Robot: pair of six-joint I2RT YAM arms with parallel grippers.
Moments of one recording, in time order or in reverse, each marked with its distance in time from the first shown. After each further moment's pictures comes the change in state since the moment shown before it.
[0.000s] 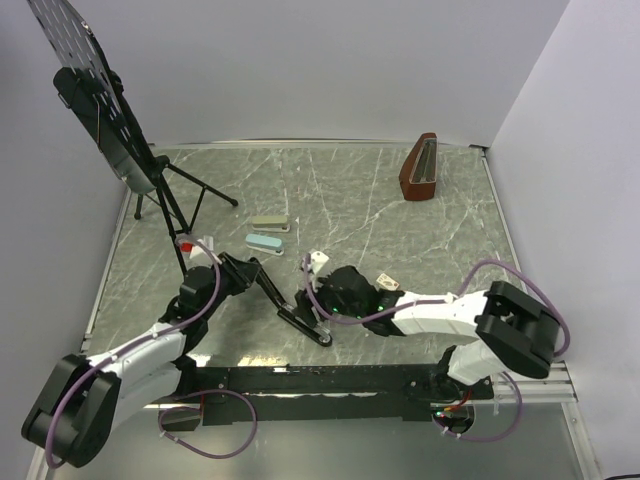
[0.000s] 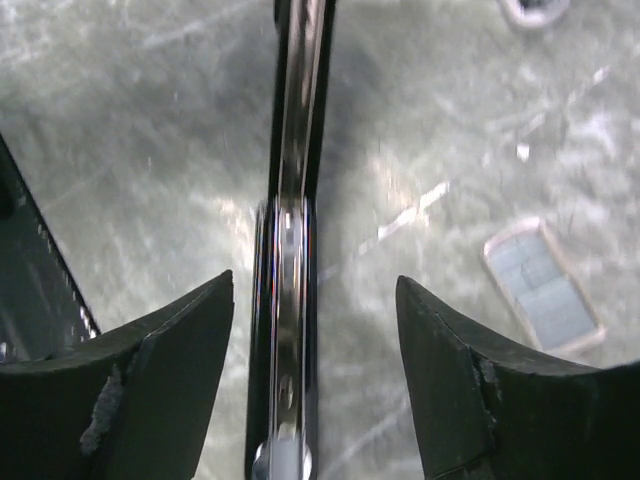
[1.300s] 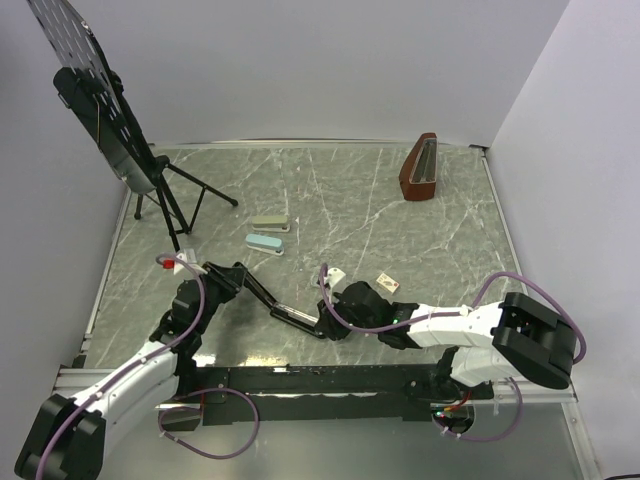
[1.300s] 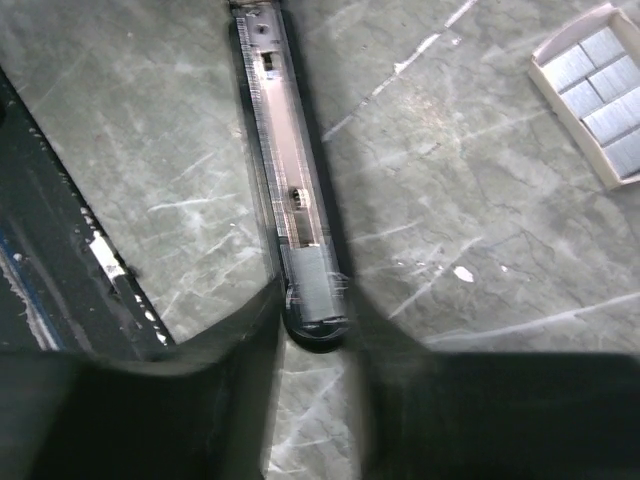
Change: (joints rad) left arm 0.000 -0.246 -0.093 -0.138 -0.188 -0.109; right arm 0.027 -0.135 -0.185 -0.065 -0.024 0.160
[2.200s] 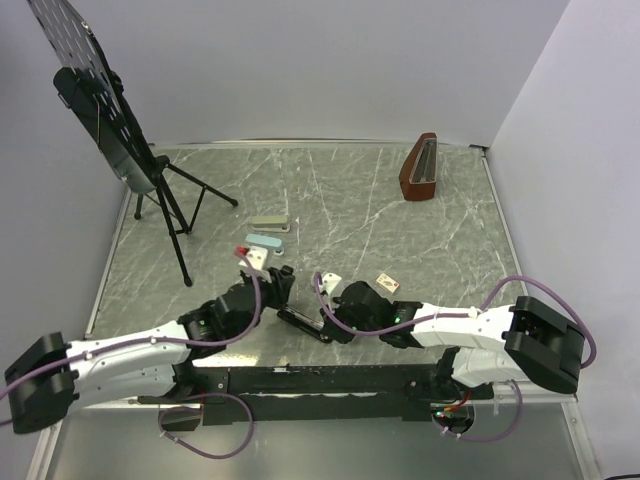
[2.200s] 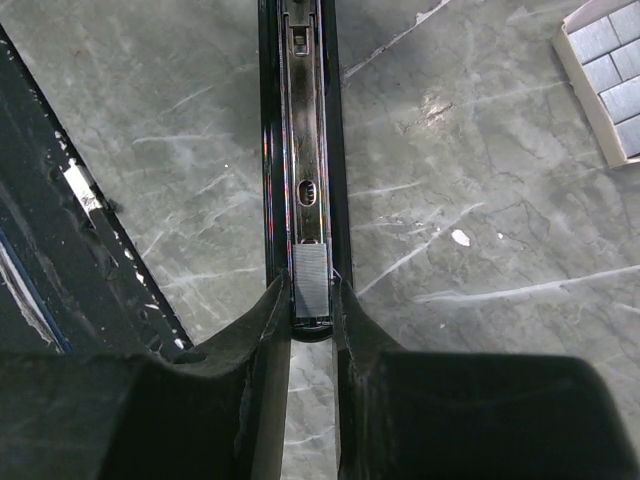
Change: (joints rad) left arm -0.609 0.179 0.281 -0.084 -0.317 0.467; right arm 0.002 -0.050 0.034 -0.166 -0.024 -0.136
